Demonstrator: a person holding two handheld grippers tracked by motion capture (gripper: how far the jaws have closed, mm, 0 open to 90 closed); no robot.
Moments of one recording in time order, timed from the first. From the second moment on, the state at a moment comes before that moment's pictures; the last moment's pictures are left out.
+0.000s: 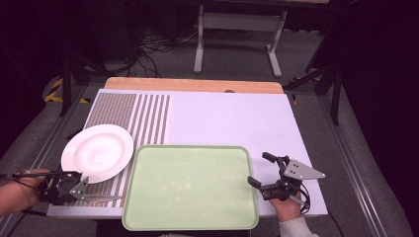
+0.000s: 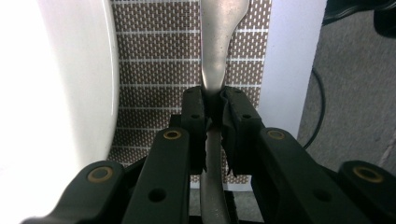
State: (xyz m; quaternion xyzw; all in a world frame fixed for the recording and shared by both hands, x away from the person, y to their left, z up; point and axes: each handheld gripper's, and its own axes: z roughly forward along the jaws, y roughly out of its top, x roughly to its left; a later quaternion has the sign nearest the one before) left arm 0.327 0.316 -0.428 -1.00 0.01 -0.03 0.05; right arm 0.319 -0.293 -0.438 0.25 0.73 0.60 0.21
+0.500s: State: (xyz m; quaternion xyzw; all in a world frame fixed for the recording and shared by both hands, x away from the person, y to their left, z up) left arm 0.323 0.316 -0.388 -1.00 -0.05 -0.06 -0.02; right arm 0.320 -0.293 -0.437 0.25 0.73 0.60 0.21
